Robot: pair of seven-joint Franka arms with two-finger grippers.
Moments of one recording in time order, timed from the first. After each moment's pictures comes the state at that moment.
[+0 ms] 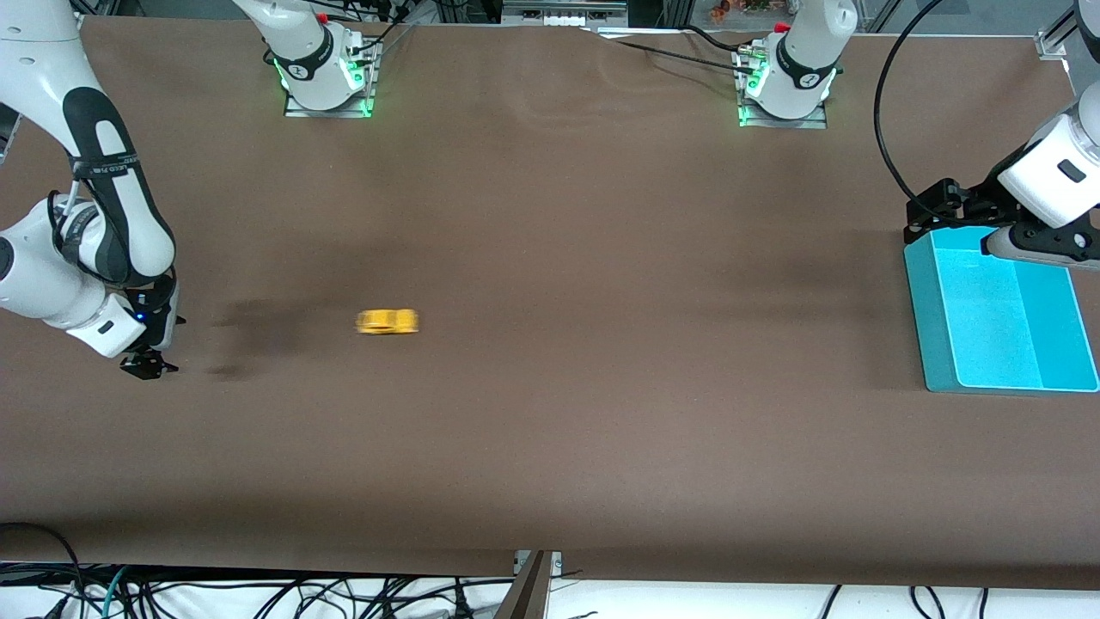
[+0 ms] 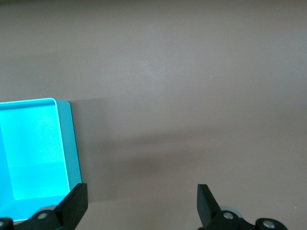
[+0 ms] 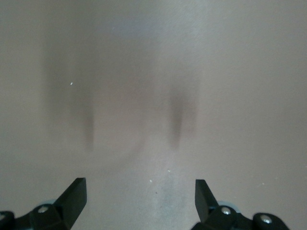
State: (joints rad) left arm -0.07 0.07 0.01 -1.54 -0.02 1.61 0.06; right arm -0.21 0.54 -0.04 -1.88 0.08 2.47 -1.96
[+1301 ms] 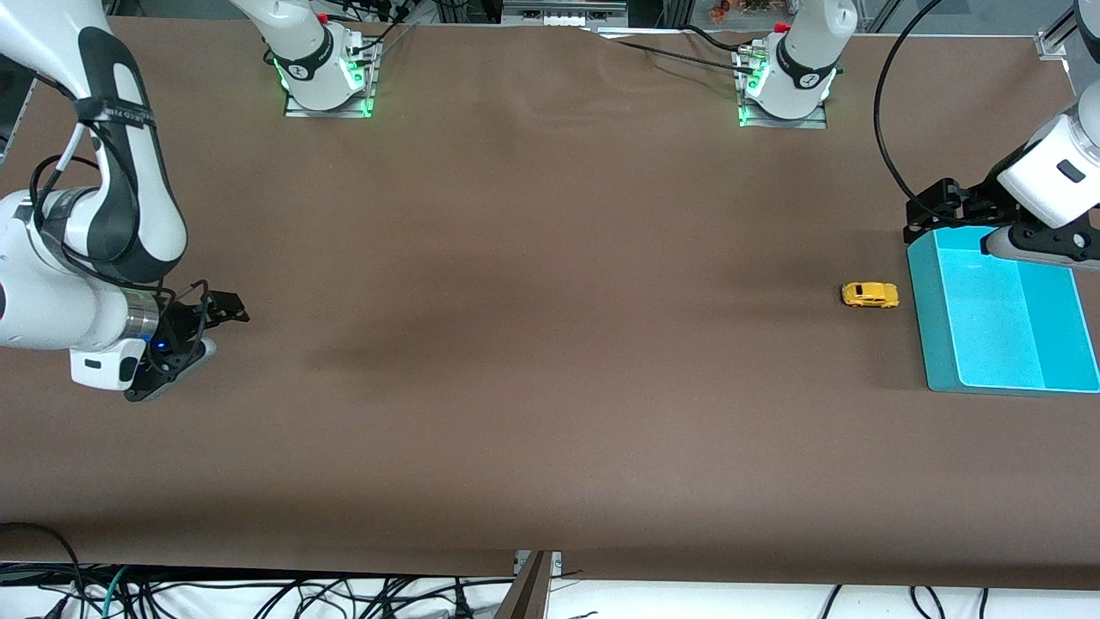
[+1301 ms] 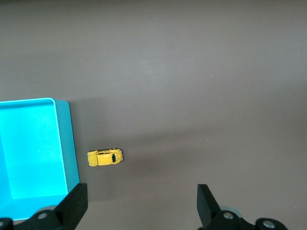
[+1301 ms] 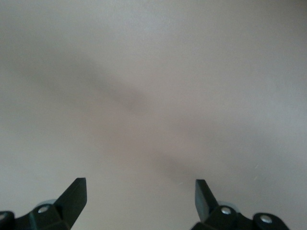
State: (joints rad) left arm -0.07 0.07 0.01 -1.54 -0.02 1.60 0.06; right arm 0.00 0.48 0.00 -1.51 0.06 1.80 -0.53
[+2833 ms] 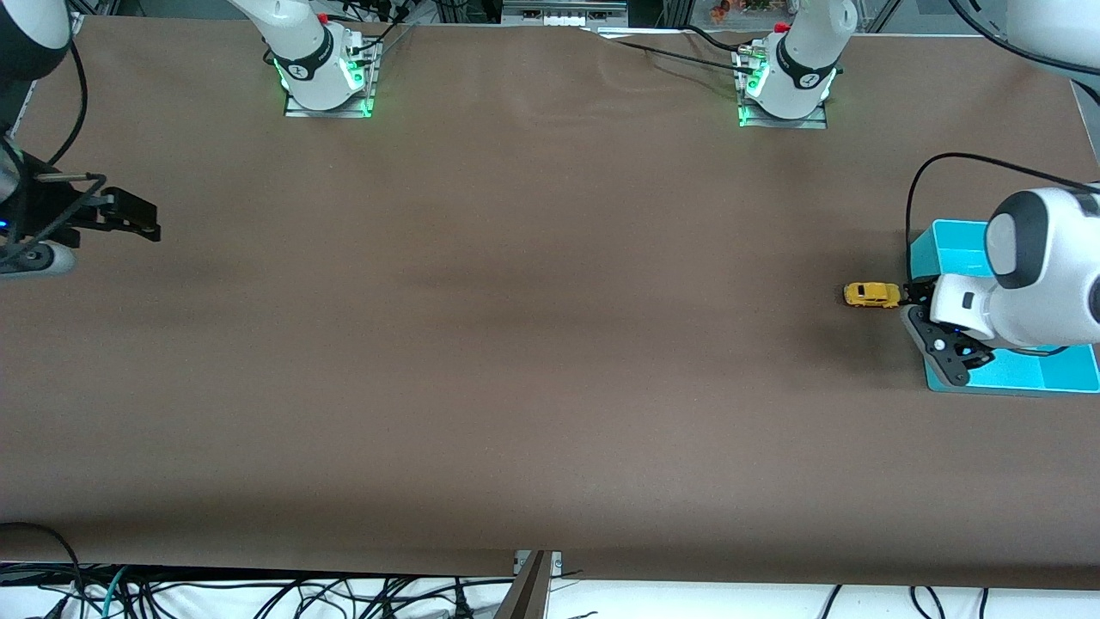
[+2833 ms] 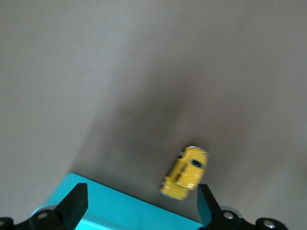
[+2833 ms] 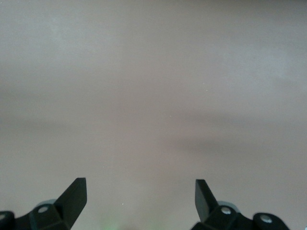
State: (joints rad) left arm 0.09 0.43 0.03 -1.72 0.08 2.00 1.22; right arm 0.04 0.19 -0.02 -1.36 -0.06 1.46 -0.09
